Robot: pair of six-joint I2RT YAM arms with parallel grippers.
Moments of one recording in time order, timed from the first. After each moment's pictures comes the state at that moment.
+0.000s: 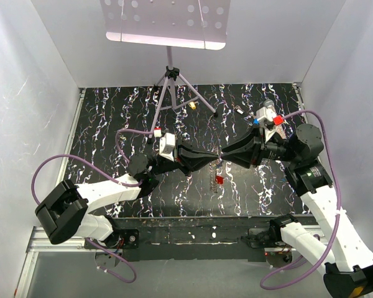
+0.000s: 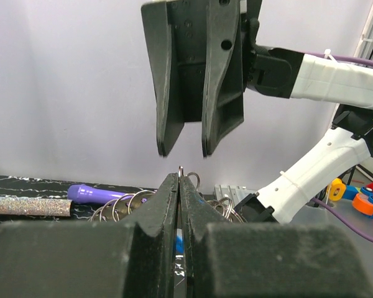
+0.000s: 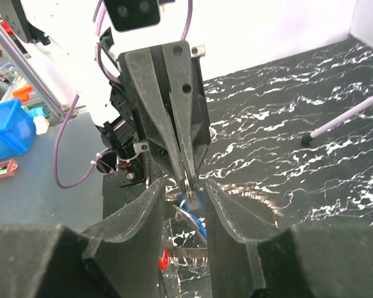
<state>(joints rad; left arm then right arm) -0.89 1.32 0.63 1.28 0.54 -0.40 0.36 0.79 0.88 -0.02 -1.08 0.28</state>
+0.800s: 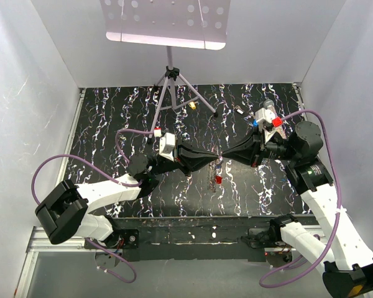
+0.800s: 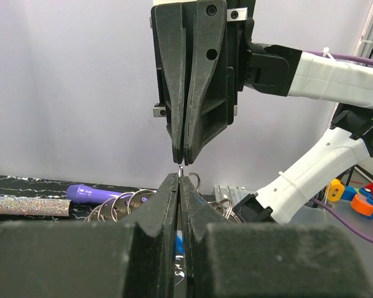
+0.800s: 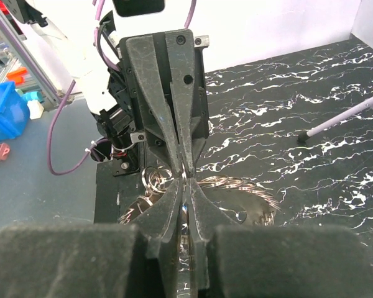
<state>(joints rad) -0.89 1.32 0.63 1.28 0.54 -0.41 0.34 0.81 0.92 -0.07 -1.13 0.19</state>
